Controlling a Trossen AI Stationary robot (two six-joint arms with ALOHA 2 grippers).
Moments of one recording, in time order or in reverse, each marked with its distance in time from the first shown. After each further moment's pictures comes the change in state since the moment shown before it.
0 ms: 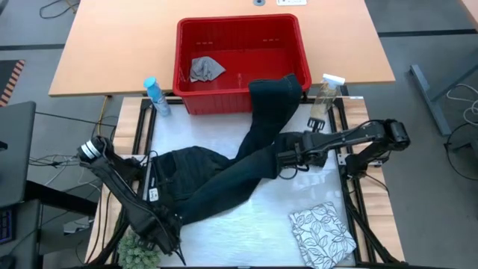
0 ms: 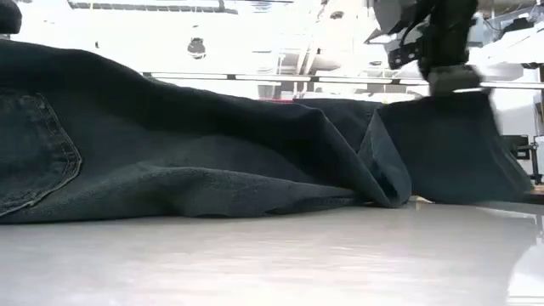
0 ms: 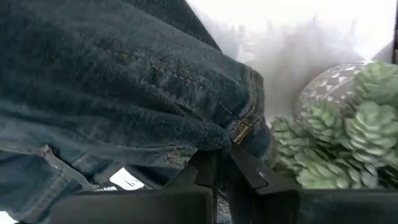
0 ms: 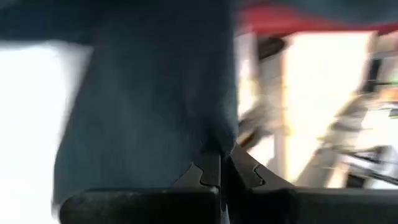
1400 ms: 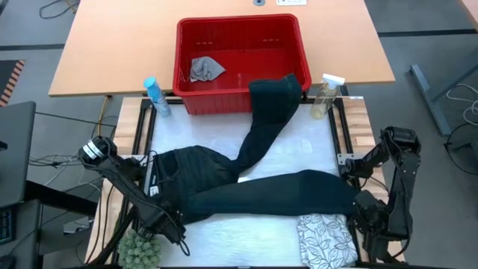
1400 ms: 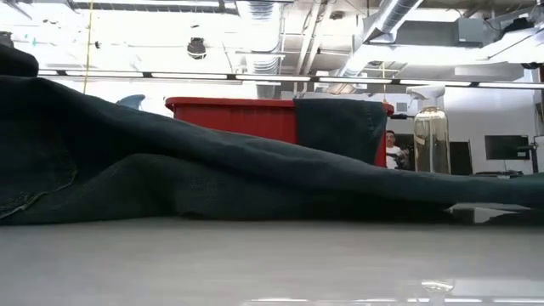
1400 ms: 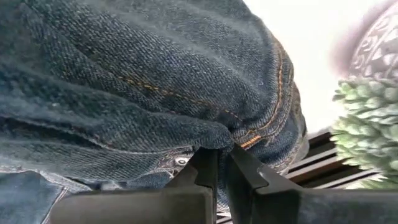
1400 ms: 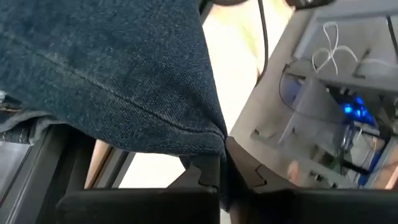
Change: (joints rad) left arm 0.057 0.009 -0.141 -0.011 0.059 0.243; right arm 1.322 -0.006 -0.120 0.075 -1.153 1.773
